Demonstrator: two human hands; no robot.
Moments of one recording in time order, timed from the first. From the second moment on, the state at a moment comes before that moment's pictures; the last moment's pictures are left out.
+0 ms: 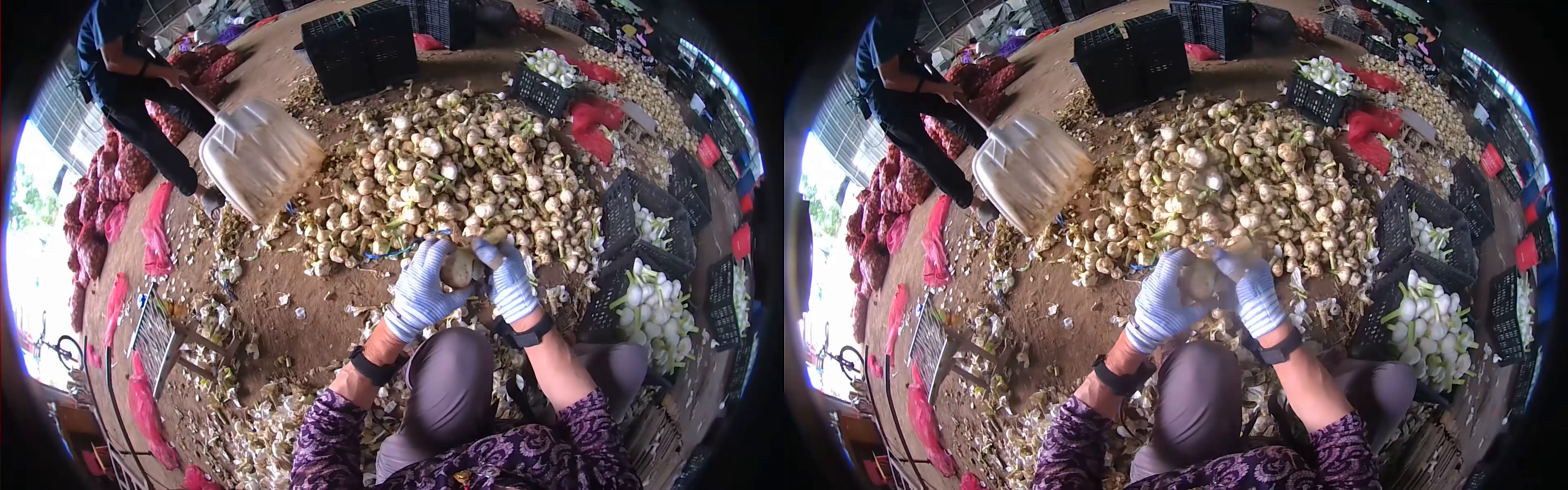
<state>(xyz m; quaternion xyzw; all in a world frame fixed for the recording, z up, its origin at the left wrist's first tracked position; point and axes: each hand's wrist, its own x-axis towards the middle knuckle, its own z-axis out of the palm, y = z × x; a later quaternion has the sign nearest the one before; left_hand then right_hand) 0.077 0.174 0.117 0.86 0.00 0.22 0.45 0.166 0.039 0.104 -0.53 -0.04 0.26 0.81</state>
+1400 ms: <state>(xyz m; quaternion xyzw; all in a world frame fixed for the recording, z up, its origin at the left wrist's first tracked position) 0.076 0.171 0.092 0.53 0.16 0.04 0.83 0.180 0.030 0.068 -0.55 -0.15 0.29 0.77</state>
